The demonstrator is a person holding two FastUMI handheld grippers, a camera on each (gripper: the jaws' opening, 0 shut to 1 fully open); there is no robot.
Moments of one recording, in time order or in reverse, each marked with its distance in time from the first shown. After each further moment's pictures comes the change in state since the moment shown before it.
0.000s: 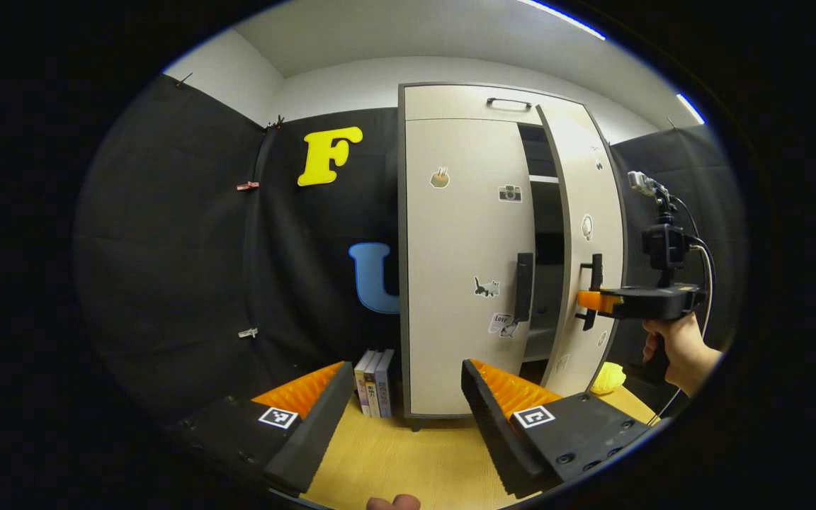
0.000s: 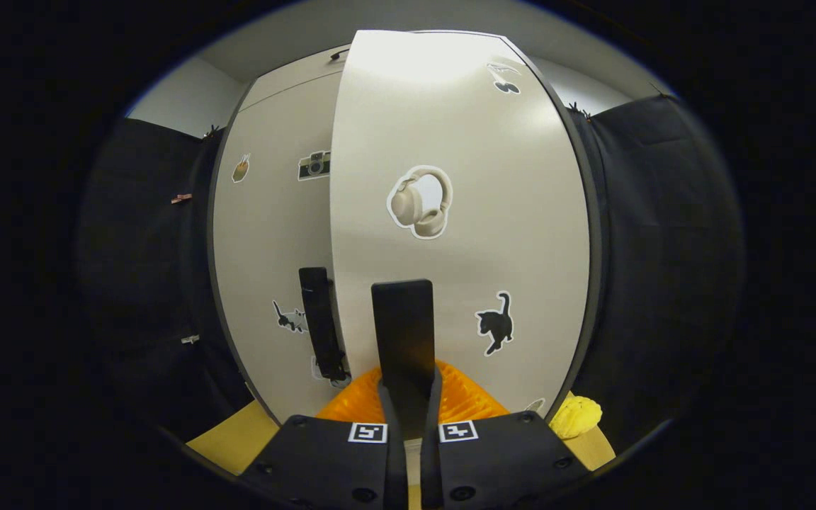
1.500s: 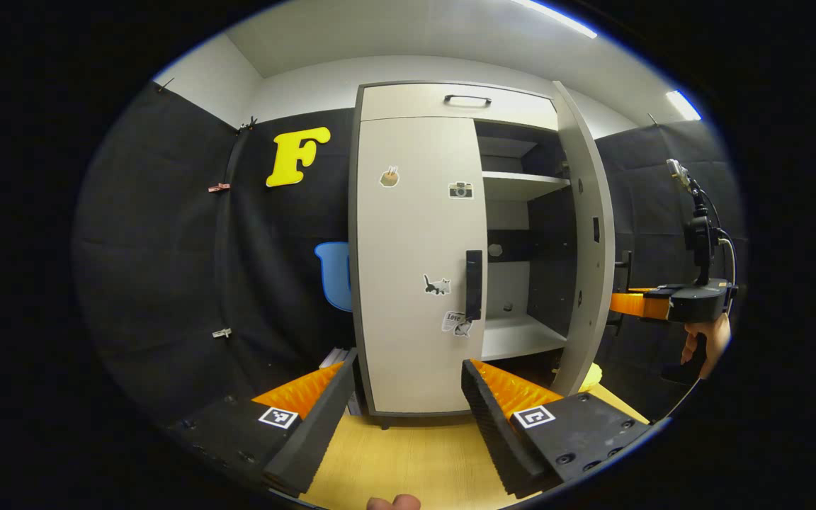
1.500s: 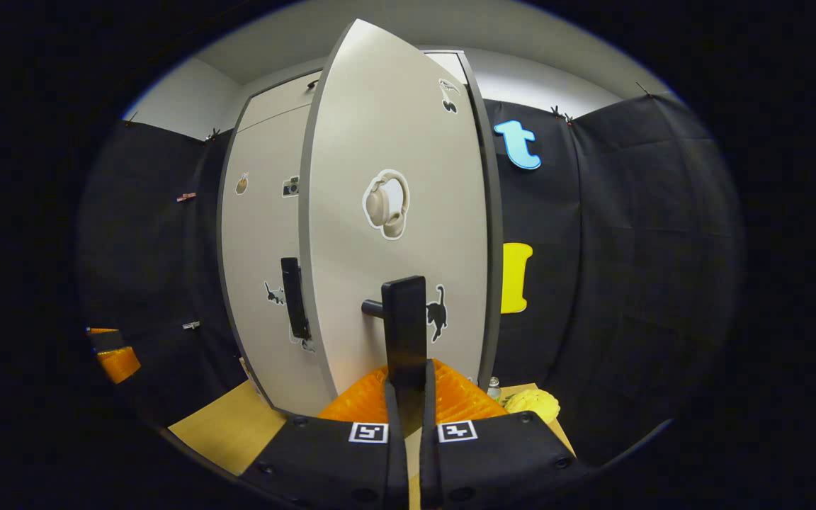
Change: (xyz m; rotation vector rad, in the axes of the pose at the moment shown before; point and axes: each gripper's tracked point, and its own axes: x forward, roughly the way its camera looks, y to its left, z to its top) left arm -0.003 -0.077 -0.002 0.017 0.009 -0.102; right arm -0.069 -0.079 0.004 -0.018 0.000 -0.008
